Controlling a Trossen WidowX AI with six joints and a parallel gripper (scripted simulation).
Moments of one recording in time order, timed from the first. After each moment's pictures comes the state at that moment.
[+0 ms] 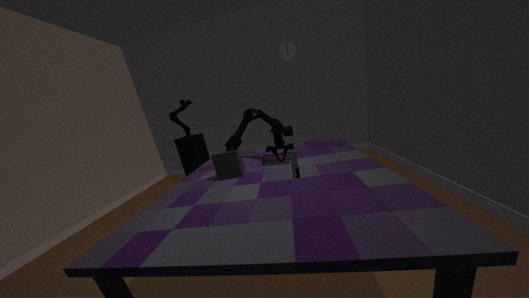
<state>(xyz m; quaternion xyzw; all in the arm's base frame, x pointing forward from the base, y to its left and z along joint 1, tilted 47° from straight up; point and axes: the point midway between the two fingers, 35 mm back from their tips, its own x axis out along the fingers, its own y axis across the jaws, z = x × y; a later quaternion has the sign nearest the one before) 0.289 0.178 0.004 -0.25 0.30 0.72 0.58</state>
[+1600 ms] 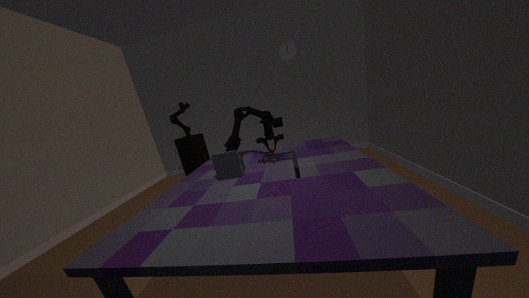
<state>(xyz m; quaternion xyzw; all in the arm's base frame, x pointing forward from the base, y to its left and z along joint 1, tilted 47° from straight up) 0.244 0.139 0.073 -0.28 0.24 0.73 0.57</state>
